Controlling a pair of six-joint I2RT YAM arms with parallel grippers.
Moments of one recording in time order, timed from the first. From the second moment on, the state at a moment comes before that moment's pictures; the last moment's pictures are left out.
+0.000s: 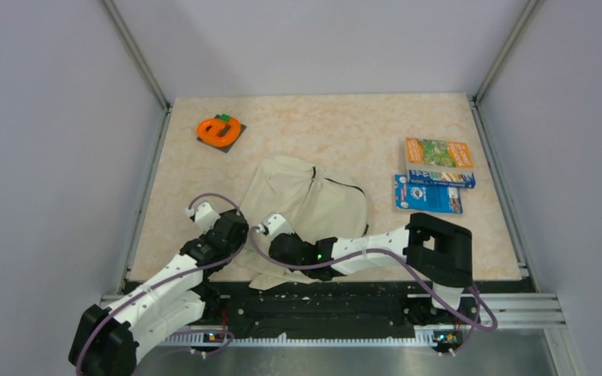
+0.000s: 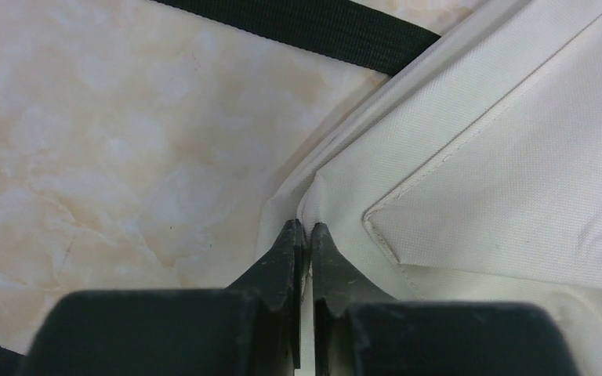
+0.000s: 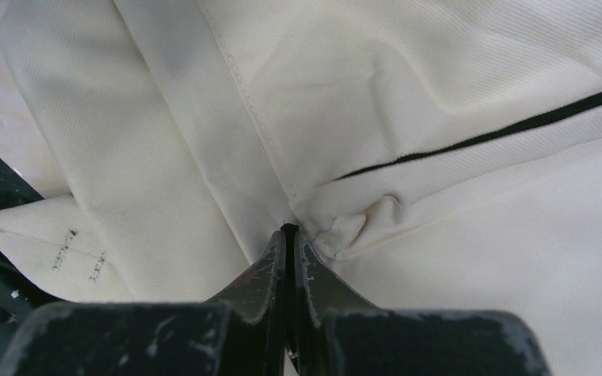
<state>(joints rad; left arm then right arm) -0.54 0.80 0.33 -0.51 -0.56 -1.08 1.35 1.82 1.05 -0.08 0.44 0.34</state>
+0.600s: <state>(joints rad) -0.25 1.16 0.56 -0.27 -0.44 -0.84 1.39 1.49 0.83 -0.16 0.59 0.44</state>
